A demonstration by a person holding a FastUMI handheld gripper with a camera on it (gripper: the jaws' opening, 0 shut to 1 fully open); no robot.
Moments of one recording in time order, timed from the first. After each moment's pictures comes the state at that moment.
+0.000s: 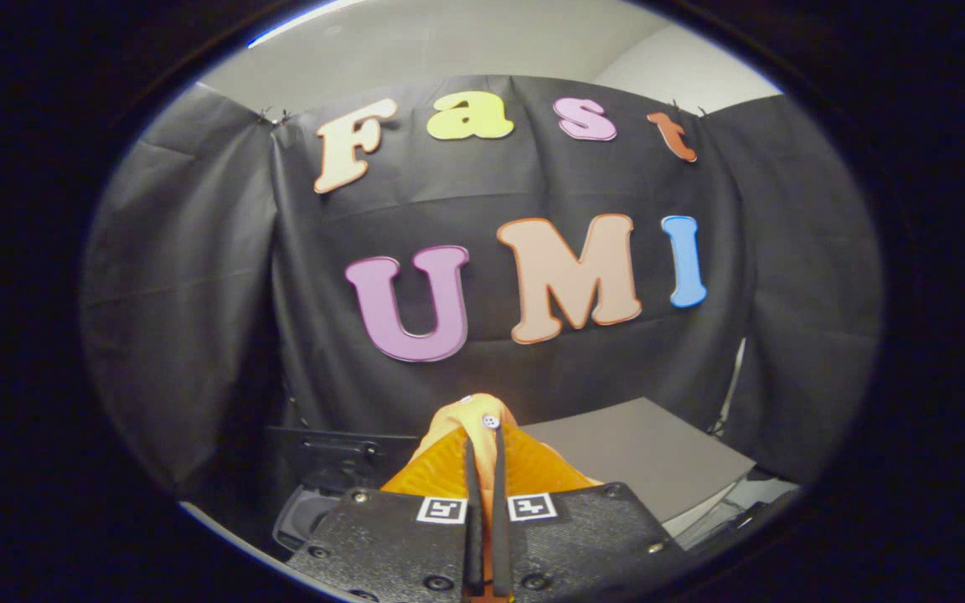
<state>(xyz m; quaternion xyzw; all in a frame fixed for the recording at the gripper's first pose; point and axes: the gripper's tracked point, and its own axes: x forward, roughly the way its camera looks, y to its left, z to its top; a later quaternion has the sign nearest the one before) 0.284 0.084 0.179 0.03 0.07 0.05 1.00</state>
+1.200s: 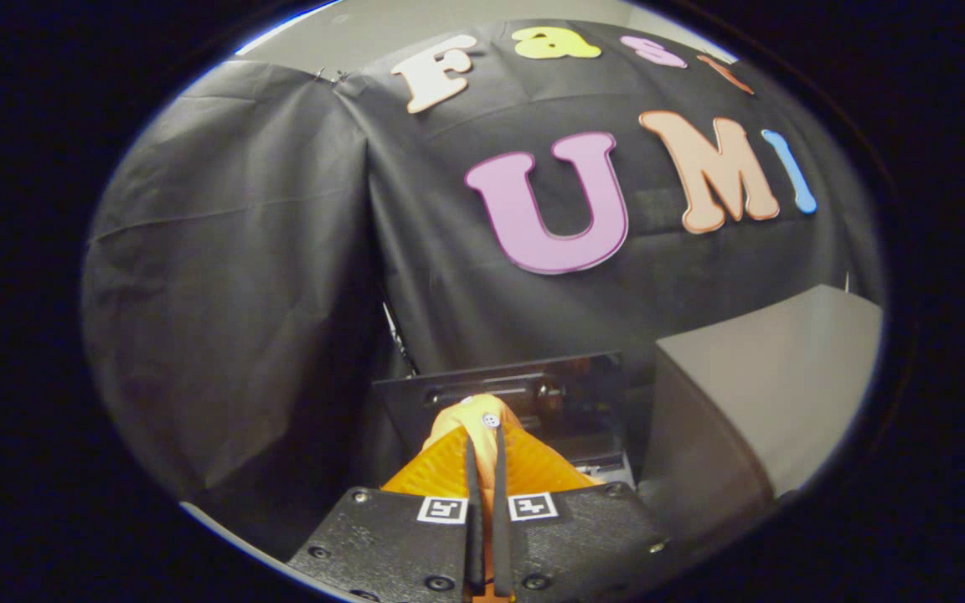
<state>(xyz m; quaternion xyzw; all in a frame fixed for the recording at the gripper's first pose) 0.318 0.301 -0.006 0.07 0.15 0.18 0.97</state>
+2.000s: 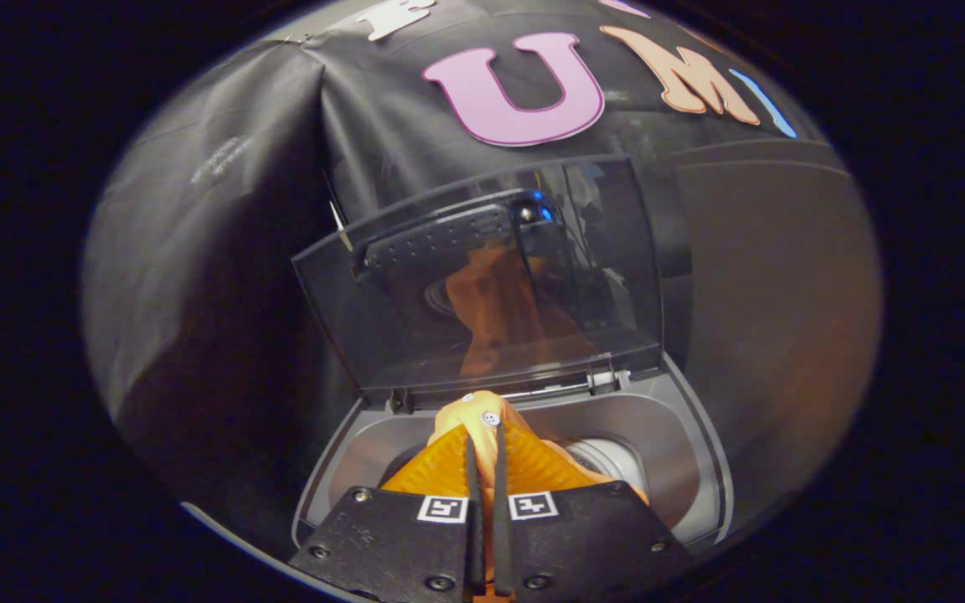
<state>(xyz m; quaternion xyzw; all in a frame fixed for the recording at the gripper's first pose) 0.347 0.321 -0.192 0.07 0.25 0.12 0.96</state>
